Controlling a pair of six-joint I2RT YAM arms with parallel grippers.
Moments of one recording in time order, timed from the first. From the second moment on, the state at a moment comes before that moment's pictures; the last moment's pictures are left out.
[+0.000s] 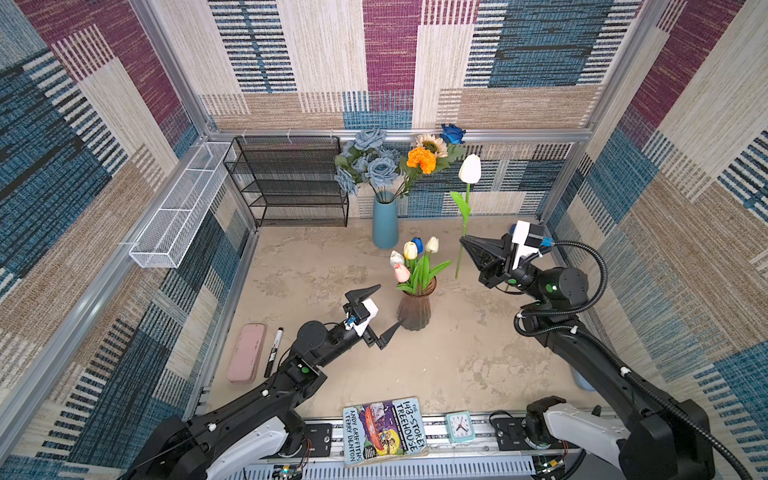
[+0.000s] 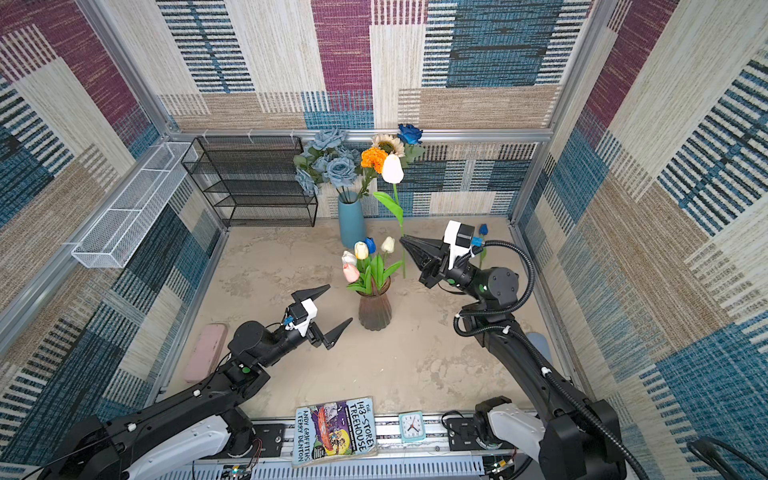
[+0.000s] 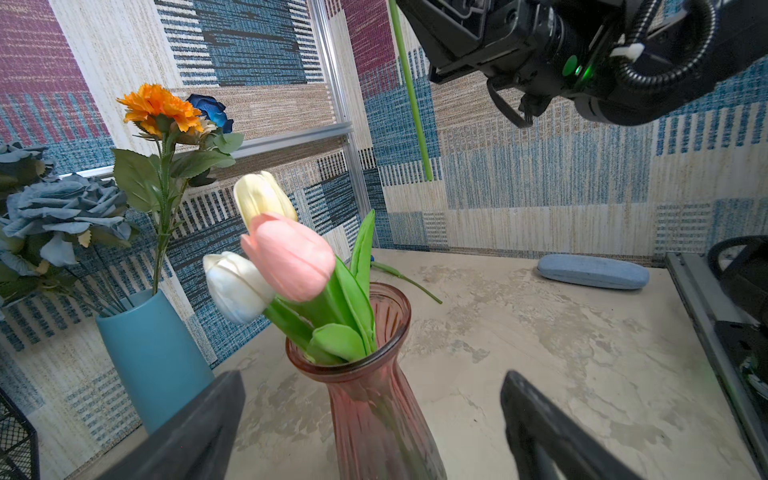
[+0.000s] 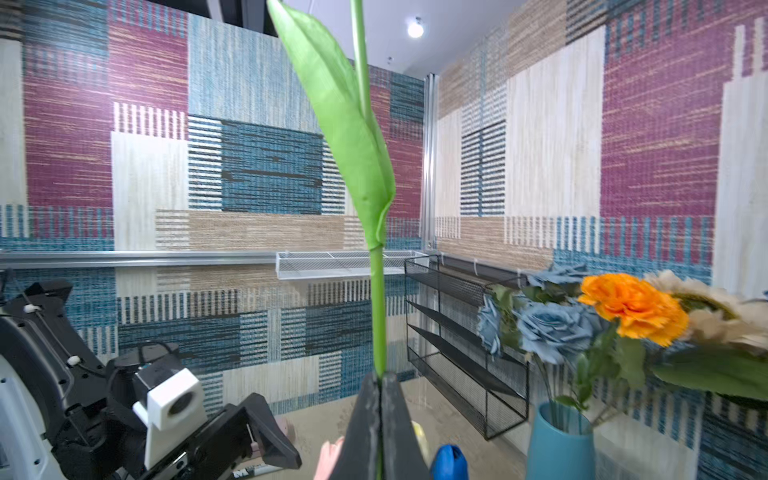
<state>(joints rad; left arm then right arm) -0.69 0.95 0.33 0.78 0.26 0.21 0.31 1.12 0.74 1.02 -0.77 0.44</state>
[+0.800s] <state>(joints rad) -0.69 0.99 0.33 0.80 0.26 0.21 0.51 1.45 0.60 1.44 -0.53 0.34</state>
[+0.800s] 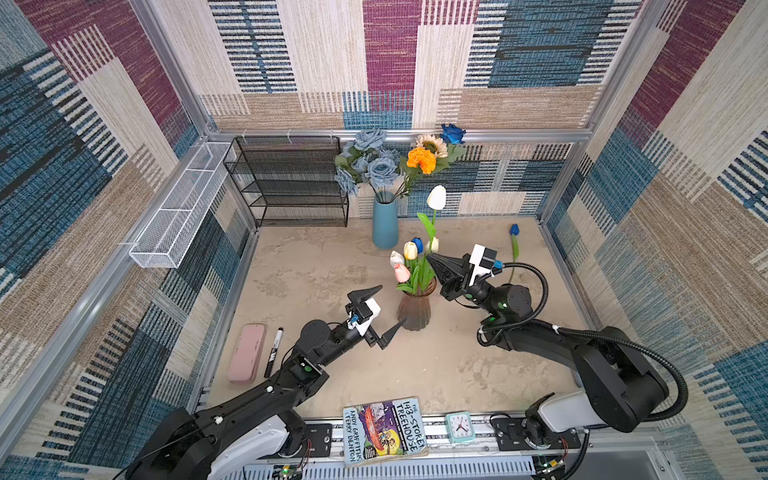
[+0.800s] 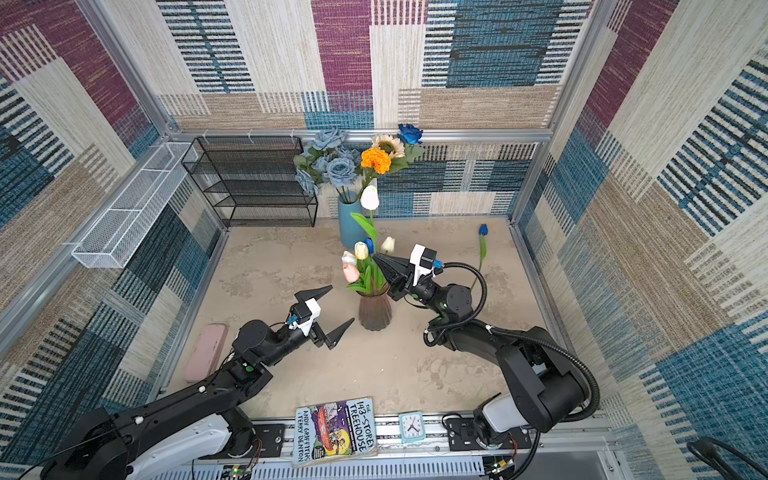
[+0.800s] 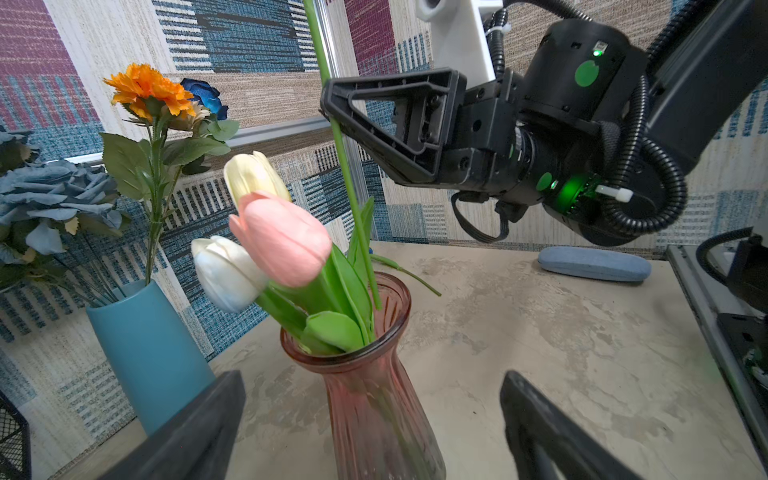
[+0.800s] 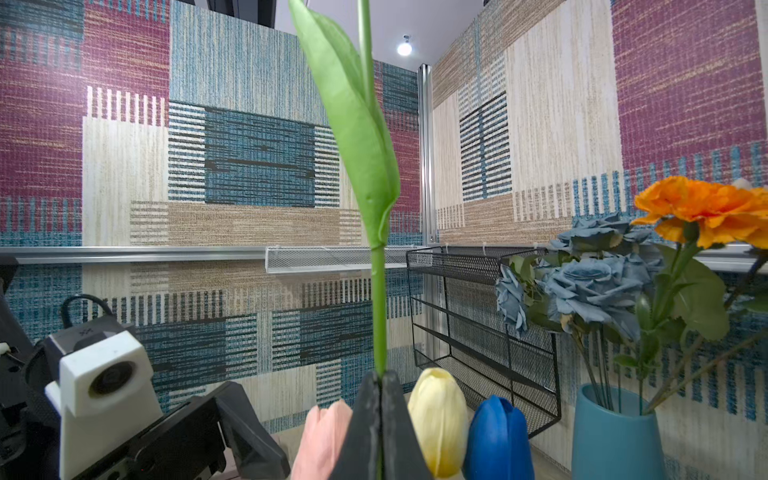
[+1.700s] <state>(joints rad) -0.69 1.03 0.33 0.80 0.26 0.21 0.54 1.43 0.50 1.37 -0.47 0.15</state>
